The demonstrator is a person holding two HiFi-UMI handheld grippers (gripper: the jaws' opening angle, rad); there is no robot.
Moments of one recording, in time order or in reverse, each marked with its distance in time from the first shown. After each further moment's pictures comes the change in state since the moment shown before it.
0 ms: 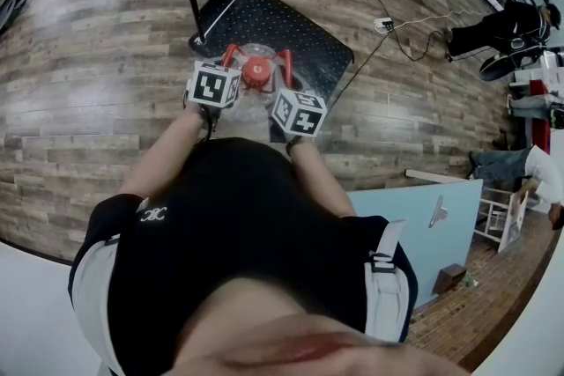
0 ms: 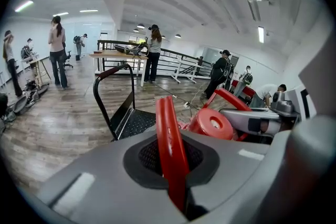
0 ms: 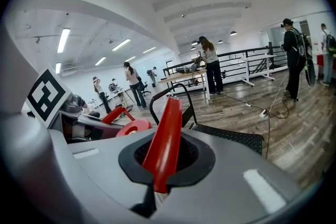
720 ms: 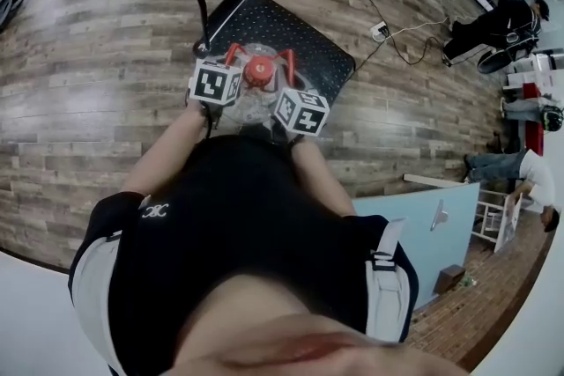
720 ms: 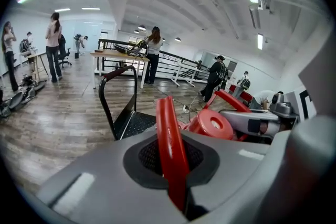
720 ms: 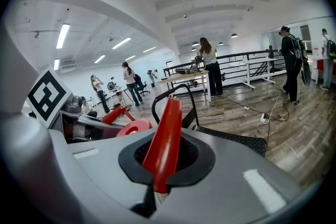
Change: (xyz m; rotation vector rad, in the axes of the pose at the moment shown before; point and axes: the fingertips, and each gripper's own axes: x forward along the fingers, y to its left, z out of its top) left arm 0.006 0.059 0.008 -0.045 -0.017 -0.047; right arm 0.043 0.038 0.014 -0.013 -0.013 -0.018
